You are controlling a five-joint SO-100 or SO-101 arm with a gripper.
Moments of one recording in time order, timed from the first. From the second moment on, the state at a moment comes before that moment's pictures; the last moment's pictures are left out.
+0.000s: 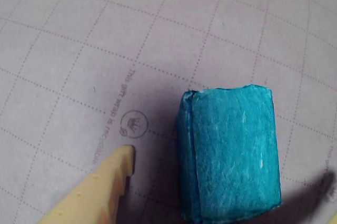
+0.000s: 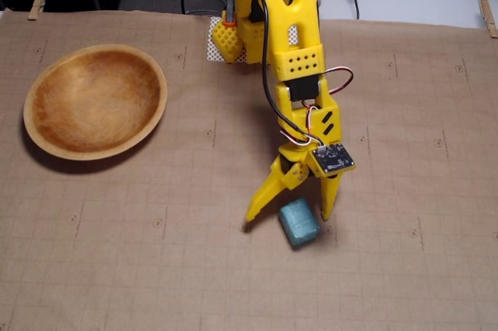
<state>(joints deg) -20.2 79.2 131.3 -3.6 91.1</state>
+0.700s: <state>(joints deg) -20.2 77.4 132.4 -8.9 97.6</state>
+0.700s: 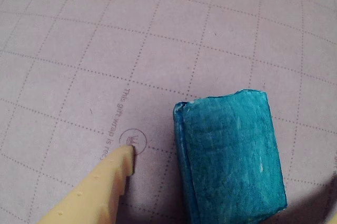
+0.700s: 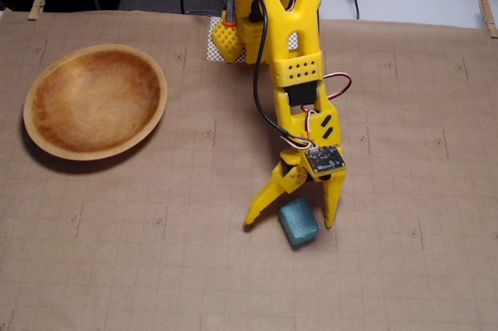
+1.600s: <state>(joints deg) -20.0 77.7 132.6 -9.5 97.6</state>
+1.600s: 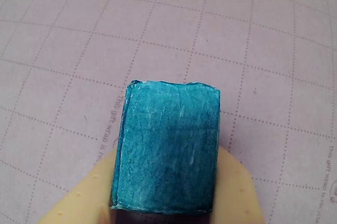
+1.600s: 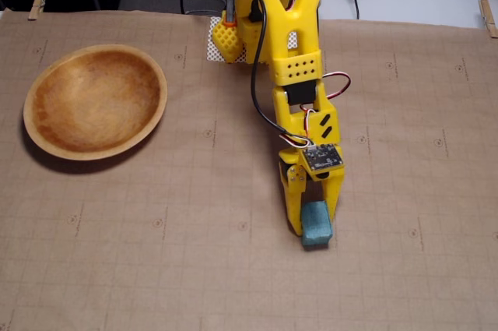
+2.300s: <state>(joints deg) -22.4 95.4 142.3 -8.7 97.6</state>
